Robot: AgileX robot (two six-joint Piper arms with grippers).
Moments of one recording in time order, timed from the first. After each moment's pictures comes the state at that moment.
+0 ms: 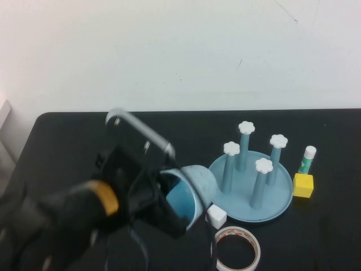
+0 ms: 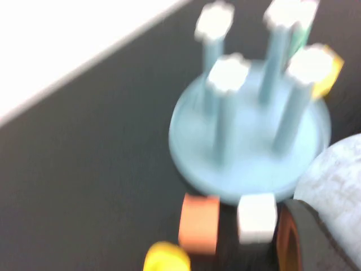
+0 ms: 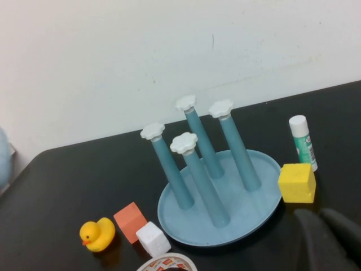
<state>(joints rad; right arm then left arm) 0.03 -0.02 0.03 0.80 0.35 -0.42 -0.73 1.30 -0.75 -0.12 0.04 0.14</state>
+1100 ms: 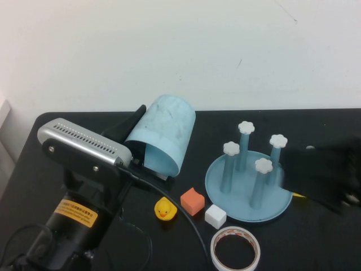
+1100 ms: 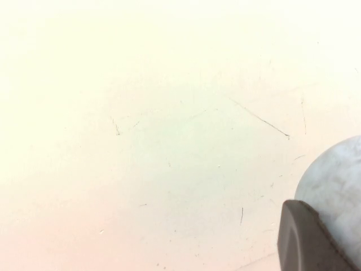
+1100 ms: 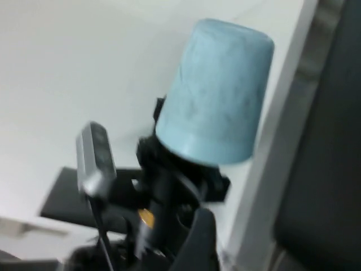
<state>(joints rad) 0.06 1.25 -0.57 1.70 1.17 -0.99 -0.79 1.39 -0.49 -0.34 -1.09 0.33</state>
